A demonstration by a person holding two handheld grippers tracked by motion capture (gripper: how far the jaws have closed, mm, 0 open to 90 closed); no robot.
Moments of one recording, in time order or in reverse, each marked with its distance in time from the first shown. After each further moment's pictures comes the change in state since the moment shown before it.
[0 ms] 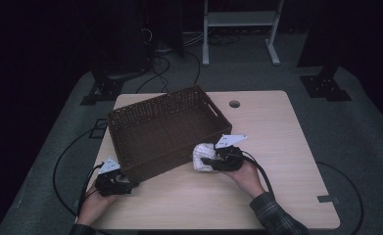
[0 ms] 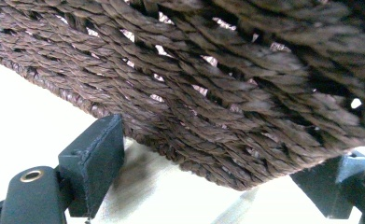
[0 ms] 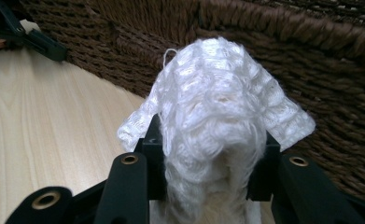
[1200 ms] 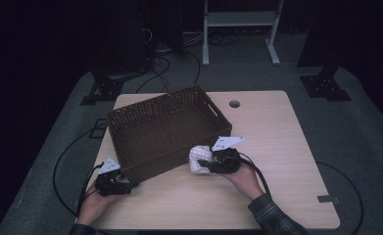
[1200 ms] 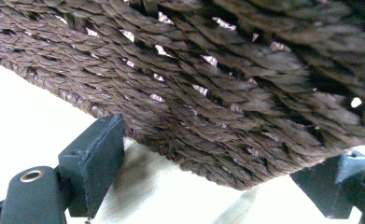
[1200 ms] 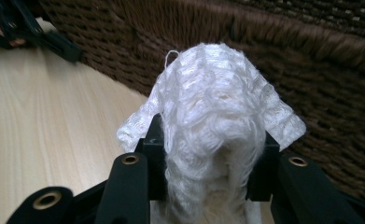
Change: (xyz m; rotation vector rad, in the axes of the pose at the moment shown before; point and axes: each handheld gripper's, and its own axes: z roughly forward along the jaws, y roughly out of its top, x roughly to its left) left arm 0.000 0.000 0.000 0.001 -0.004 0.000; right arm 0.014 0.006 -0.002 -0.008 0.013 -0.037
